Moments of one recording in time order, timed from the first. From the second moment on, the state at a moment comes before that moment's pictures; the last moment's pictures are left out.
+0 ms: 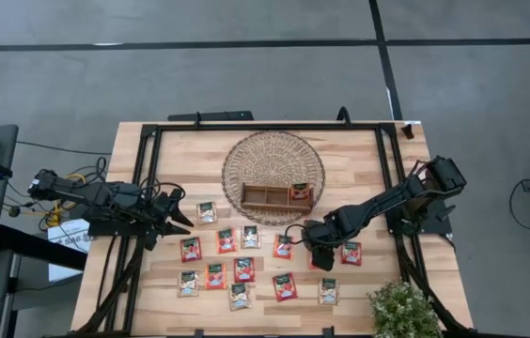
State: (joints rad) left arm -0.23 0.18 0.20 -0.22 0.11 -0.30; right arm 0.33 1.69 0.90 -0.65 -0.08 0.68
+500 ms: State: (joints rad) left arm -0.23 0.18 0.20 -0.22 0.11 -0.30; right arm 0.35 1.69 0.88 -0.64 -0.07 0.70
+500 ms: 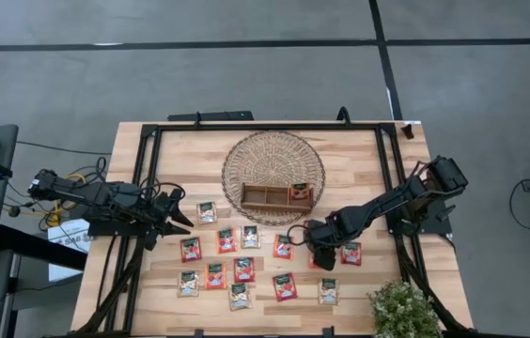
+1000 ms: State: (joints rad) left arm -0.23 0.18 0.20 -0.22 0.11 -0.30; right arm 0.36 1.69 0.87 -0.69 -0.10 0.73
